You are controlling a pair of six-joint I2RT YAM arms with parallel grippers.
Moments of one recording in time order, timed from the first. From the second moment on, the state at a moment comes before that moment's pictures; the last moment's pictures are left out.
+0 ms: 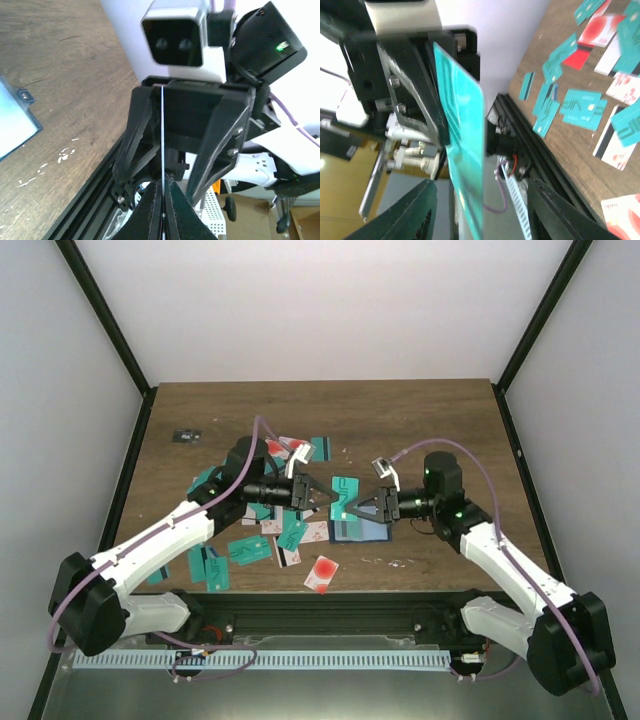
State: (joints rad) left arm -0.69 1.24 0.92 -0.04 0.84 -0.86; right arm 0.40 1.03 0.62 0.07 -1.20 0.83
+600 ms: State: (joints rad) left arm -0.69 1.61 0.99 -0.19 0.74 -0.80; right arm 0.28 1.03 0.68 -0.57 -0.41 0.64
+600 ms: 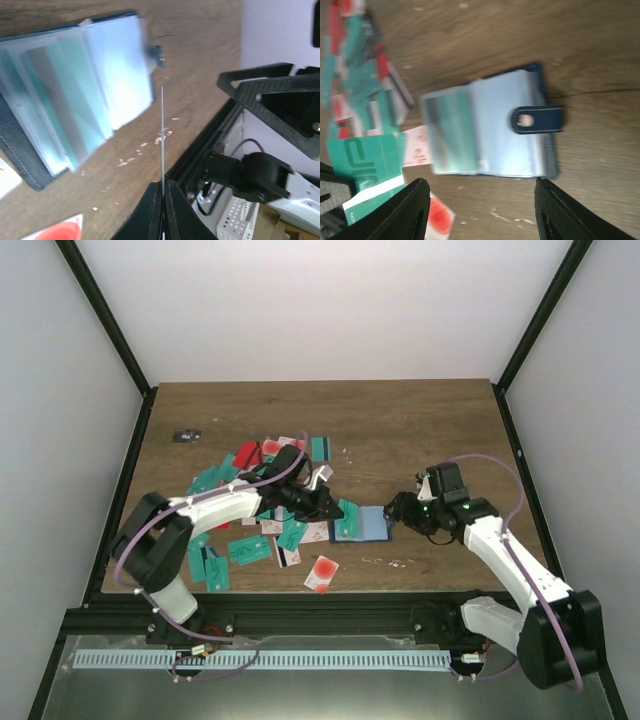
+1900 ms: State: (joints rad) left arm -0.69 2.00 1.23 -0.33 0.75 -0.73; right arm 0.24 1.38 0.62 -0.42 -0.33 0.64
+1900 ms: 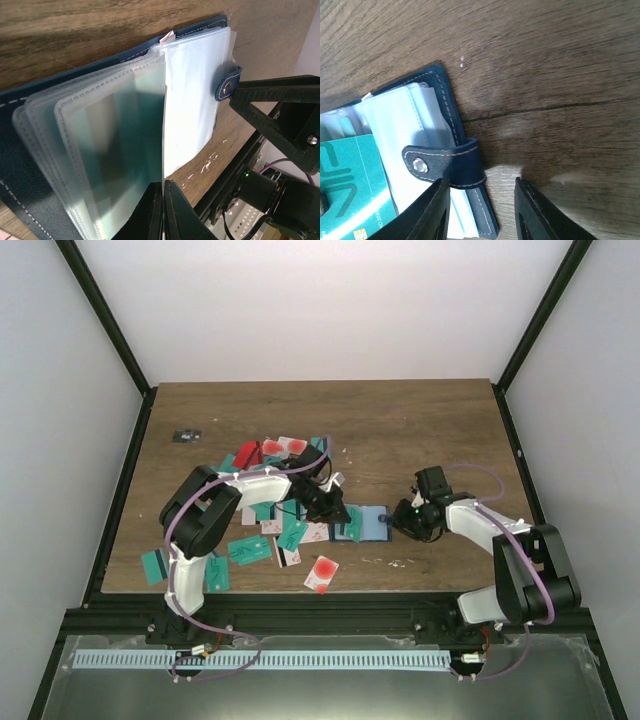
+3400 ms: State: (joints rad) left arm -0.70 2.08 1.35 -0.38 0.74 -0.69; right arm 0.23 1.47 0.63 -0.33 -0.45 0.60
